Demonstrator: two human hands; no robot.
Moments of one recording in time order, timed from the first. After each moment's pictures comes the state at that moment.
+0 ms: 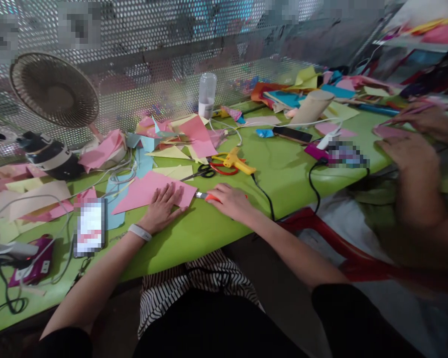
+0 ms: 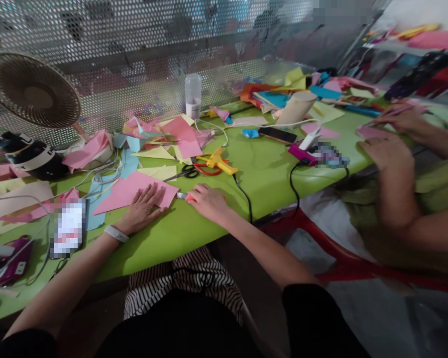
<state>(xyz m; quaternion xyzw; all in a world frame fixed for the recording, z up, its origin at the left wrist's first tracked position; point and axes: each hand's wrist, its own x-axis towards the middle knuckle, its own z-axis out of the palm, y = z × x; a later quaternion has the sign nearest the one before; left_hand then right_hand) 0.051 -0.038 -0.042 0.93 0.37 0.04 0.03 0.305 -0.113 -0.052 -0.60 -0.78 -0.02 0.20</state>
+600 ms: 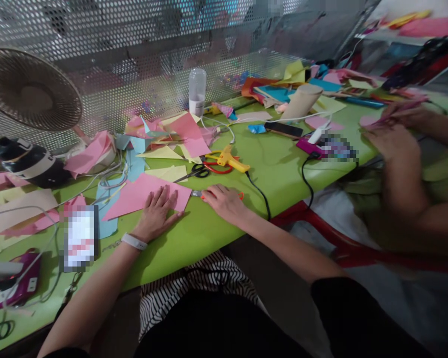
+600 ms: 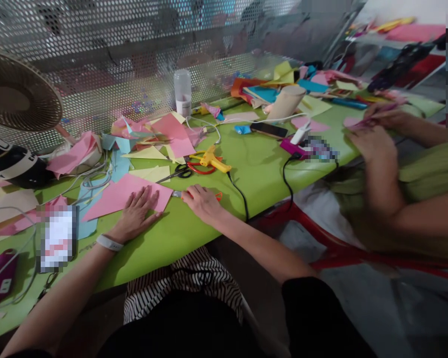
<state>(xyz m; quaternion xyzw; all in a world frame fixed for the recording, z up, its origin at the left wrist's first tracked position) 0.047 -0.035 -0.050 0.93 0.36 0.04 0.02 0.299 -0.113 -0.055 -0.58 -0.79 -0.14 0.15</state>
